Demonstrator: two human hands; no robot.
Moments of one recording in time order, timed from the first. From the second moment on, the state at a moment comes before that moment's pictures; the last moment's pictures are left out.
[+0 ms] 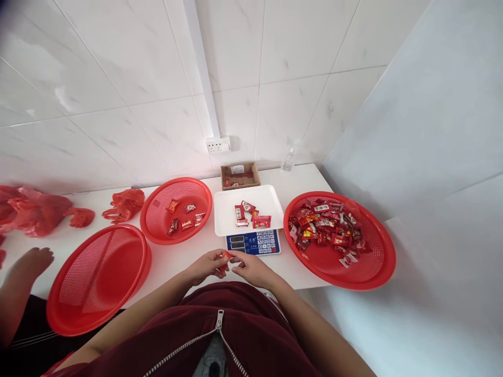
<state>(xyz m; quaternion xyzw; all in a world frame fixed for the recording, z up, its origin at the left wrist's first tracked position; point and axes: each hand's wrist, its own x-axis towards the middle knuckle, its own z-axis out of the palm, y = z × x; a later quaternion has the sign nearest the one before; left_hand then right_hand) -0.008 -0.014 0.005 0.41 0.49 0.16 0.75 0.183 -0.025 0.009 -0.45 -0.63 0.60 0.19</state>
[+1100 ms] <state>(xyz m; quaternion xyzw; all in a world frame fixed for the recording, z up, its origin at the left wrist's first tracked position) -0.061 -0.030 0.002 0.35 0.61 0.17 0.69 0.228 0.090 -0.045 -0.66 -0.69 0.25 0.12</state>
